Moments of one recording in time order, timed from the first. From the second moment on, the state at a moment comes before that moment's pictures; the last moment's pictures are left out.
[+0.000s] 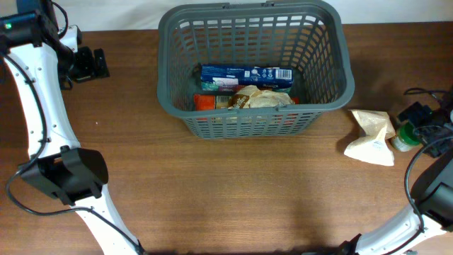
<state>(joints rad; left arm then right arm) 0.26 2.20 2.50 -1.62 0.06 0.02 -0.63 2.01 1.53 -0.96 -0.01 0.37</state>
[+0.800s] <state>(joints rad) 0.26 2.20 2.50 -1.62 0.06 0.02 -0.63 1.93 1.80 -1.24 -0.05 0.40</state>
